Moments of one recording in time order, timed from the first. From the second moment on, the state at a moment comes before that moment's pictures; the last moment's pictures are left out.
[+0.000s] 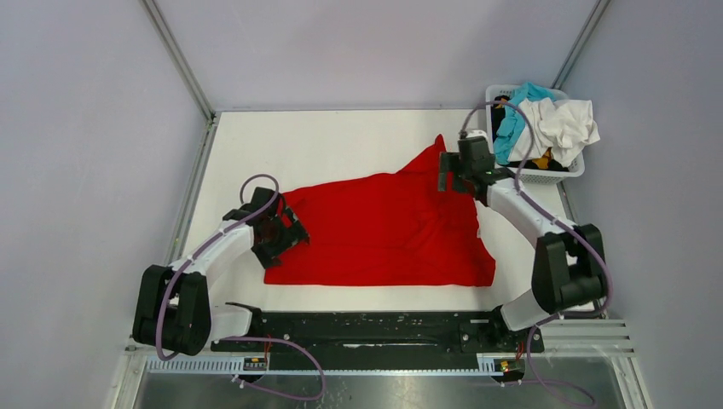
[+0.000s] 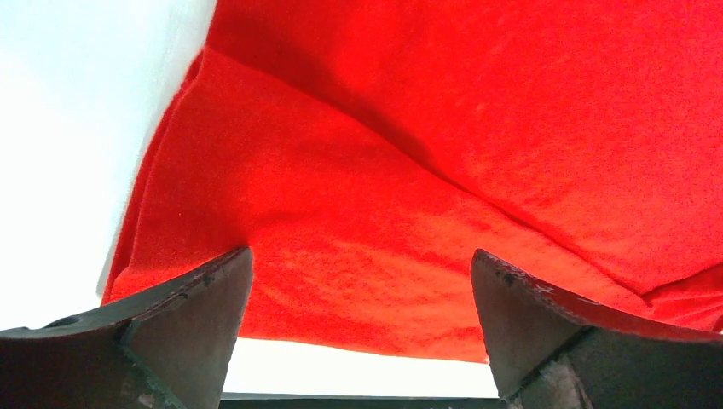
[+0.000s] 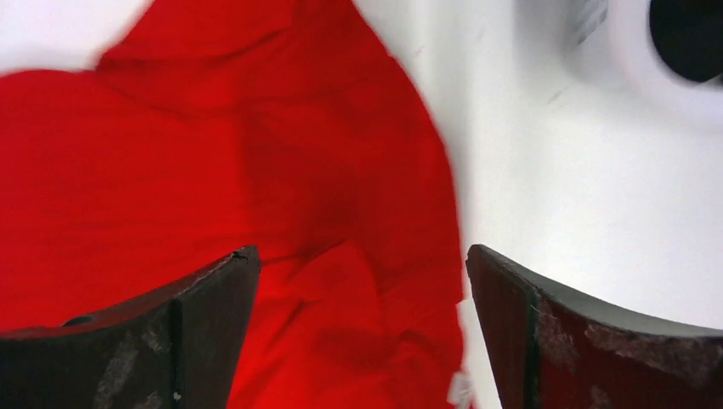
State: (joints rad) left arm -0.21 1.28 0.66 -0.63 0.07 -0.84; right arm 0.30 1.58 1.08 -0.37 0.32 0.15
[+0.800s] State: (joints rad) left arm -0.23 1.27 0.60 -0.41 0.09 -0.86; right arm 0.50 1.29 0.59 -0.33 -0.05 0.66
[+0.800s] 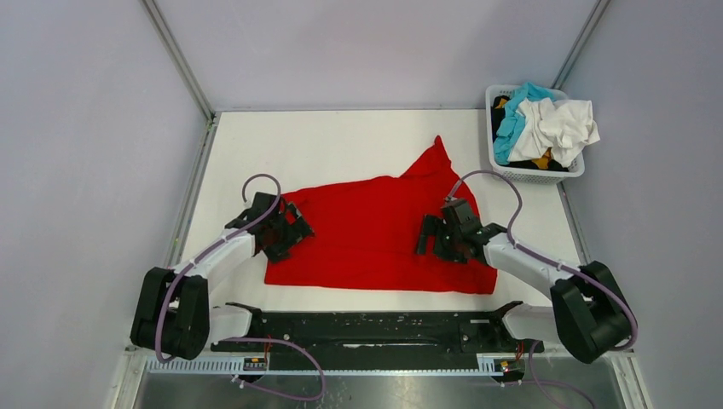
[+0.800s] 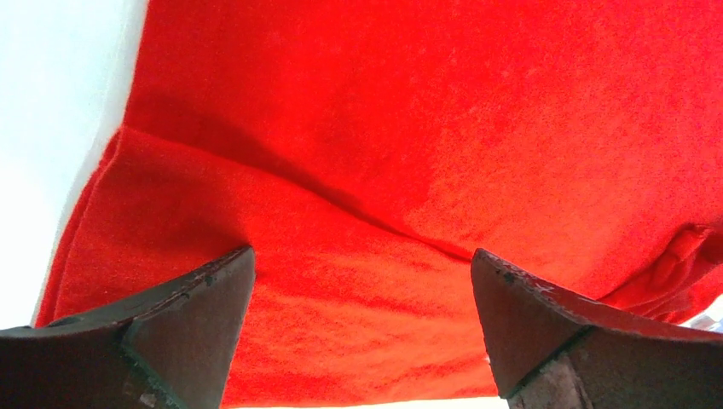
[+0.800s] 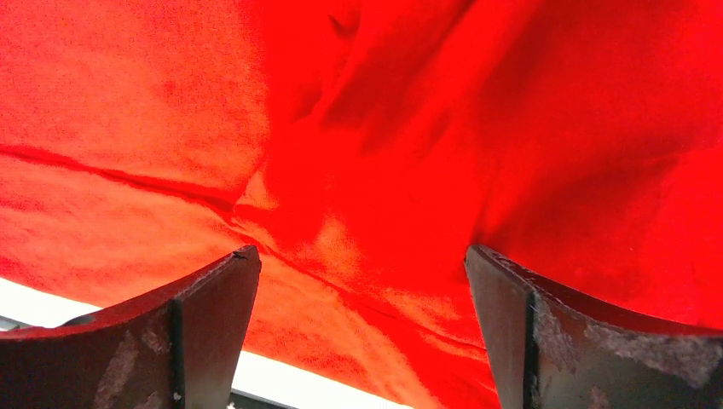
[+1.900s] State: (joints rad) left arm -0.21 1.36 0.76 -0.54 -0.15 -0.91; right arm 0.52 0.98 0.63 -0.42 0.20 0.65
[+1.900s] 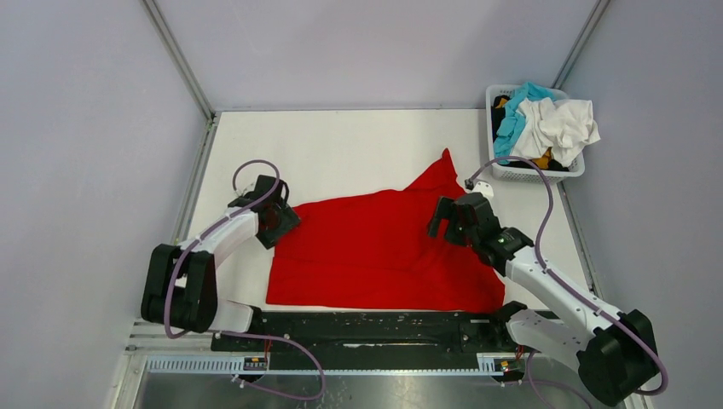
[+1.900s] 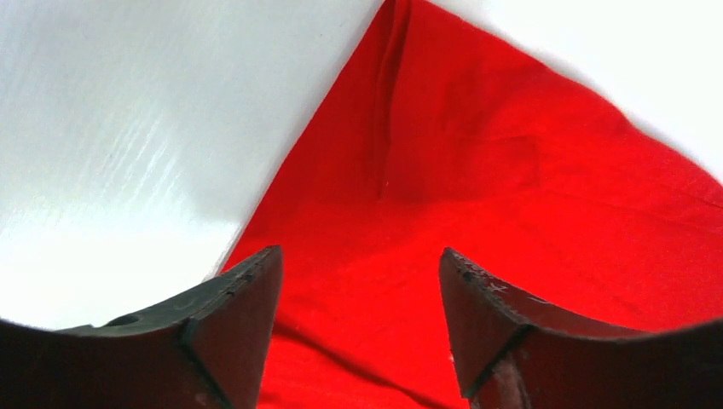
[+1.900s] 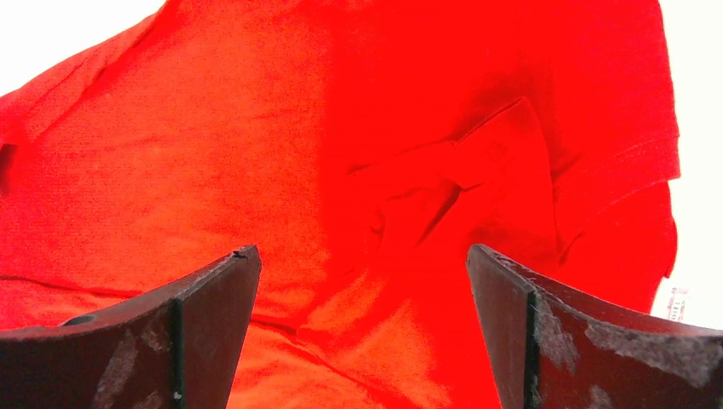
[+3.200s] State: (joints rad) left arm -0.17 1.57 0.87 -0.46 -0.12 -0.88; right arm 0.35 1.13 0.69 -0.41 0.17 0.61
